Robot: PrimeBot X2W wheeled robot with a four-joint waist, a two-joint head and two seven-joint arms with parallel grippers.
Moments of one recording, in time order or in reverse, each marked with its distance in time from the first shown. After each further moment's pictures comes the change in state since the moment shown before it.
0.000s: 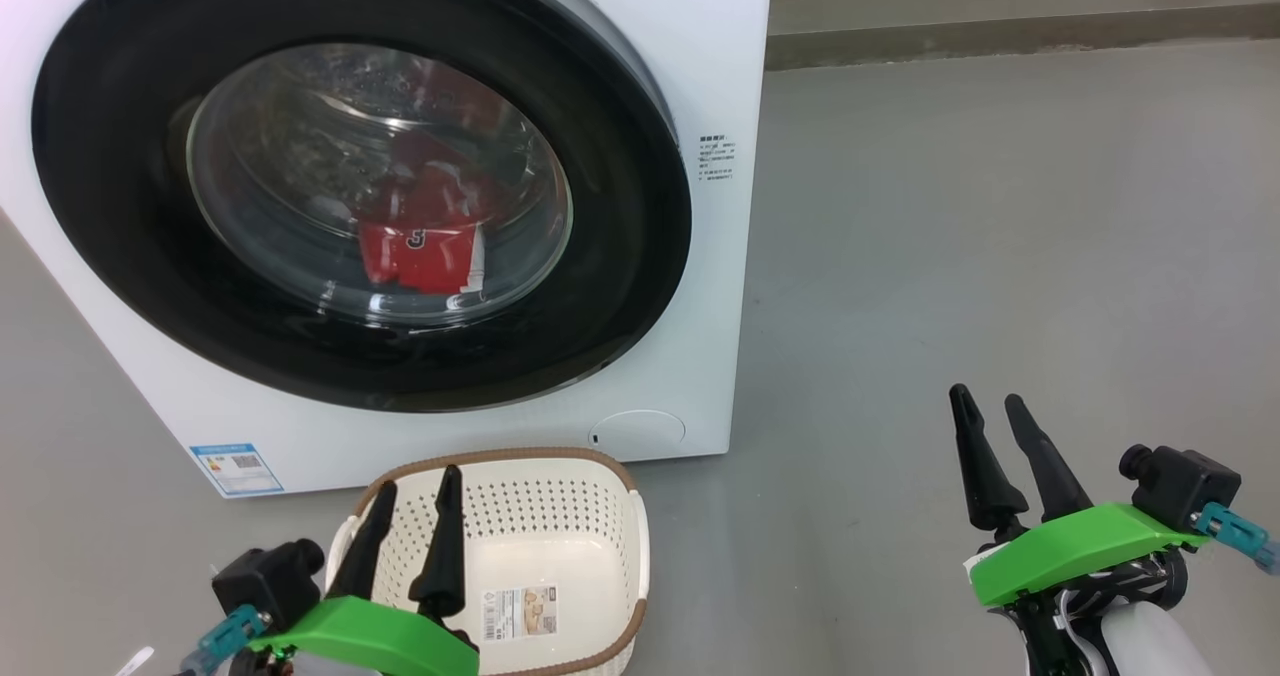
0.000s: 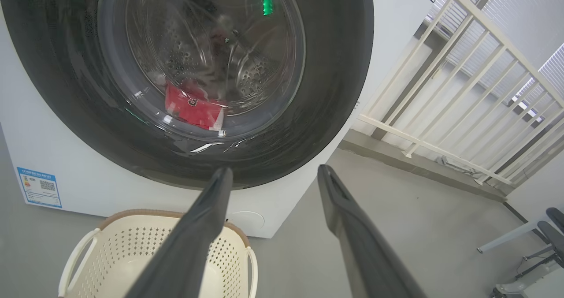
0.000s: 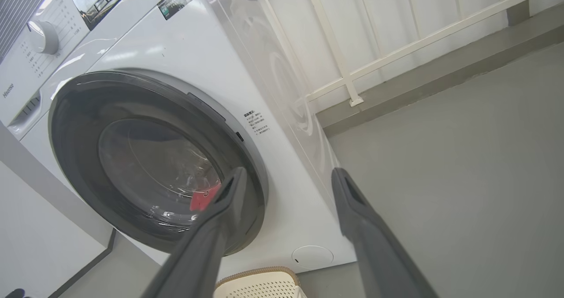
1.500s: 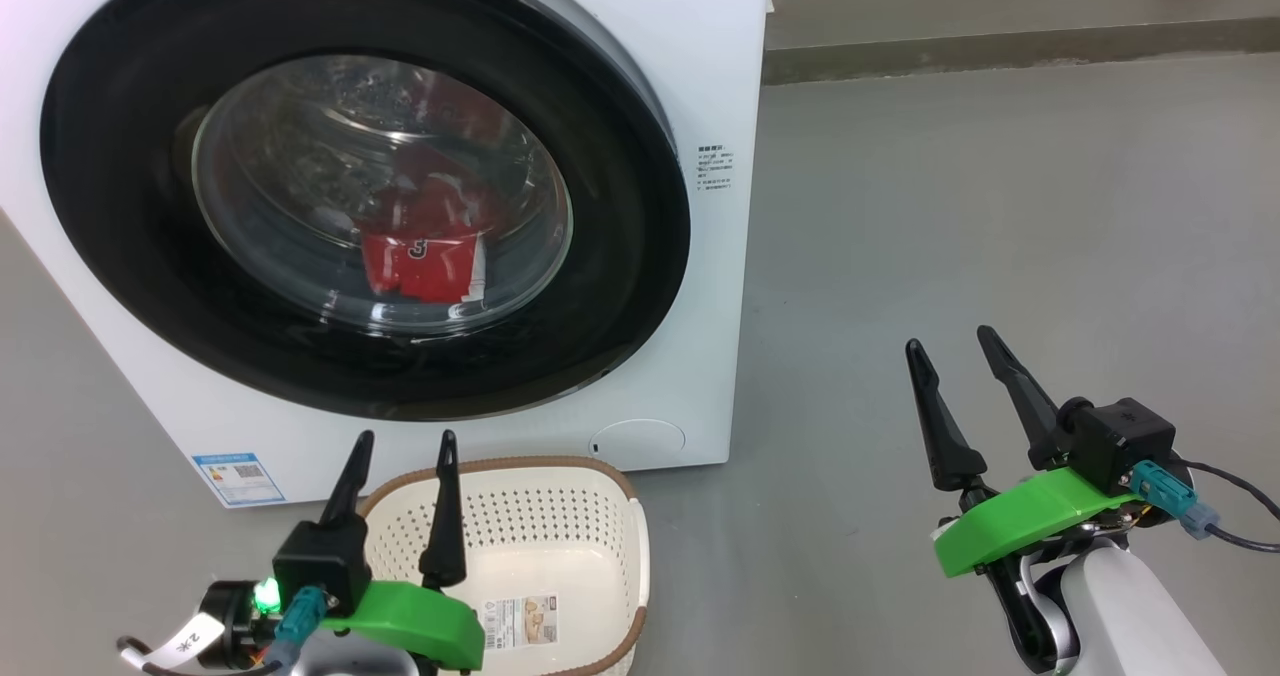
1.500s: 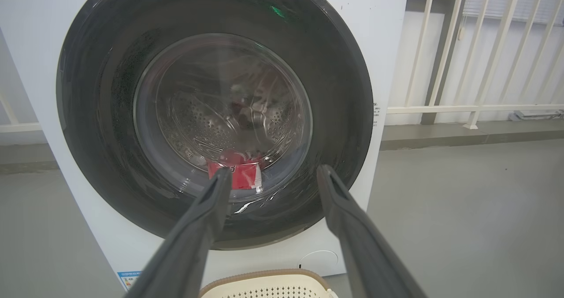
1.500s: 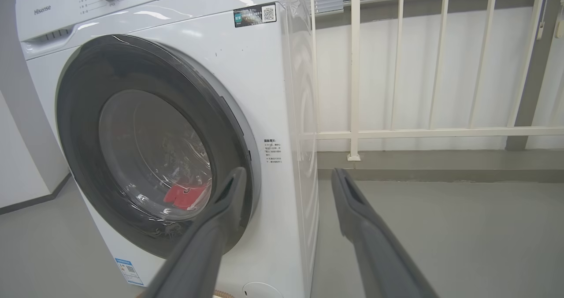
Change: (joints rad) left arm -0.061 0.009 -0.019 0.038 0.408 0.102 -0.097; right arm -0.098 -0.018 0.054 0.033 -0.368 0.000 -0.103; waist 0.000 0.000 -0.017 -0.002
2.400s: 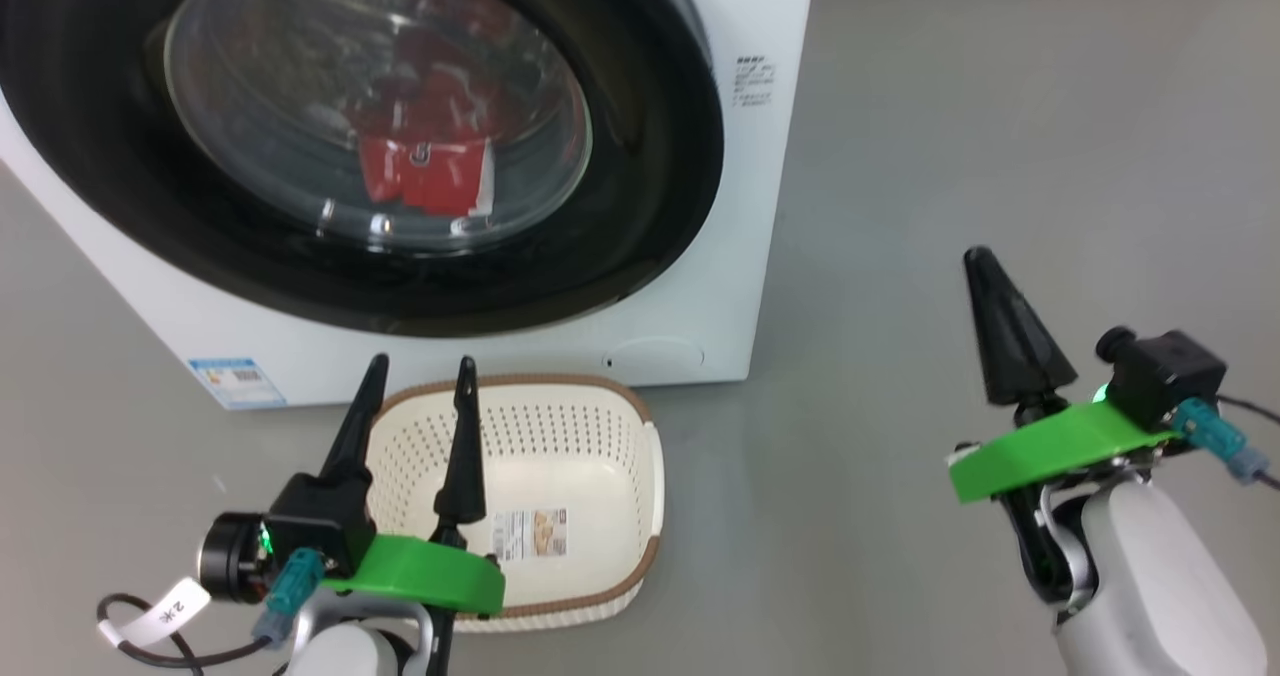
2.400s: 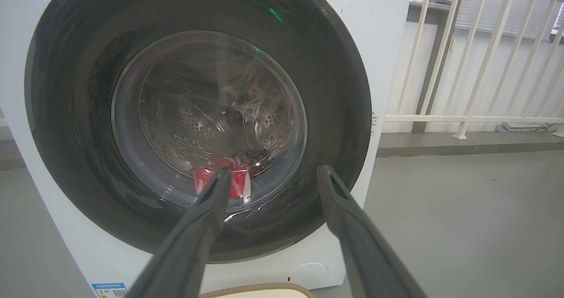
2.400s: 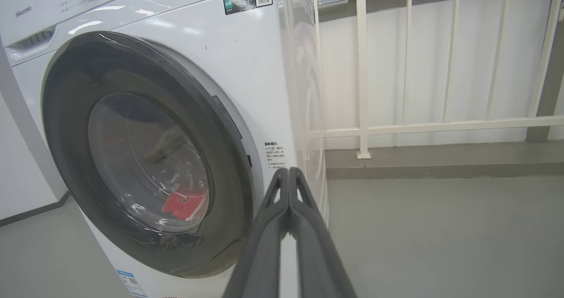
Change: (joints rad) left arm -0.050 0.001 -0.030 -0.108 -0.022 0.000 0.000; right arm -0.072 -0.002 -0.028 -0.048 0.018 0.000 0.000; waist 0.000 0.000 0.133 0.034
